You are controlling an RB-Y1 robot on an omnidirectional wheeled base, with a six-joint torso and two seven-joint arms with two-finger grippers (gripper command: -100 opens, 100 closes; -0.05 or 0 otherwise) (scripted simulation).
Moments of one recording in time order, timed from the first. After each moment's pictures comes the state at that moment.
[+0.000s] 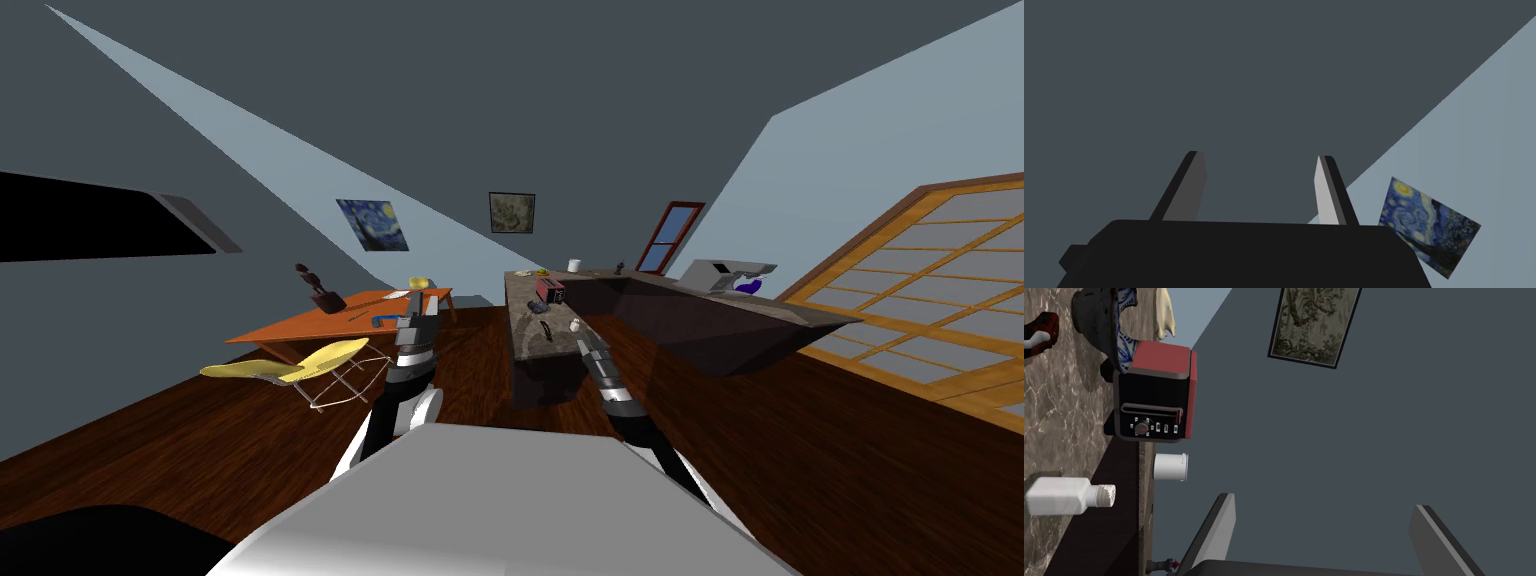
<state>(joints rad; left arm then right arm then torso) 0.46 0.01 -0.03 -2.34 0.00 -0.58 -0.07 0.59 -0.39 0.10 -2.10 -0.22 -0.46 0.11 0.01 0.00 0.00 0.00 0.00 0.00</state>
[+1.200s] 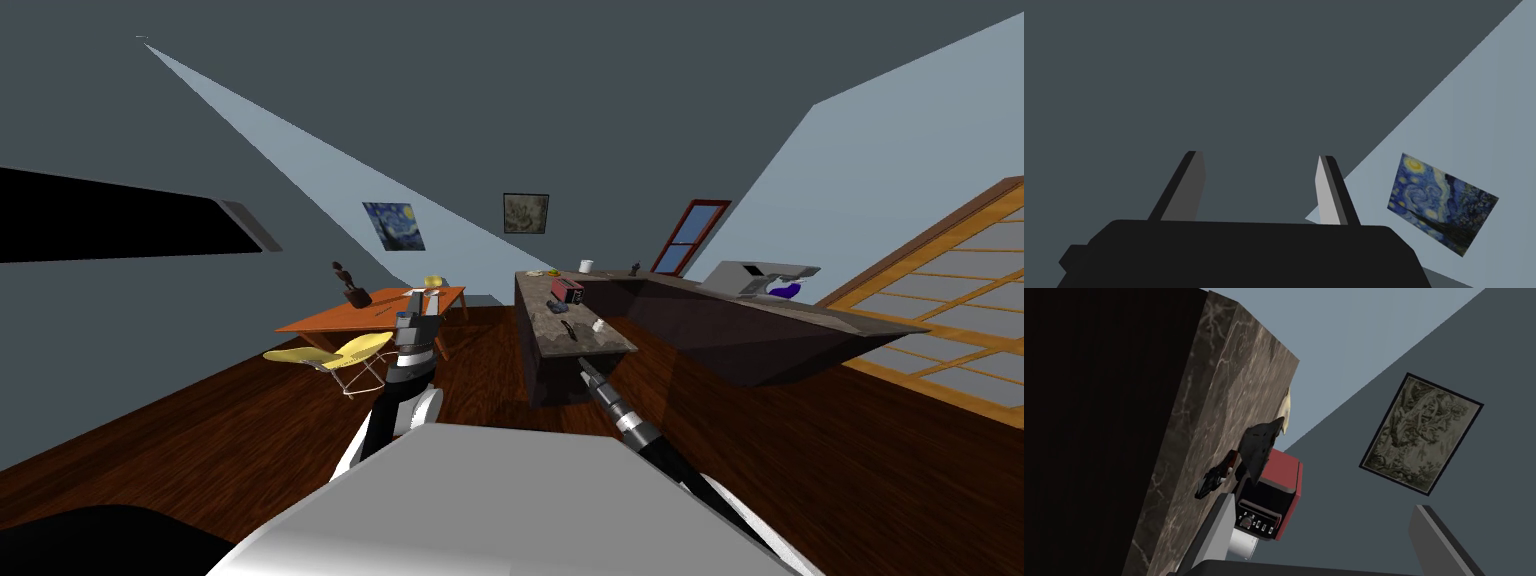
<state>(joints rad) 0.46 0.01 -0.03 -2.34 0.00 -0.58 -0.07 0.68 -0.74 0.20 -1.99 -0.33 -0.34 0.17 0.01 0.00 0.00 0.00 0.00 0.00</state>
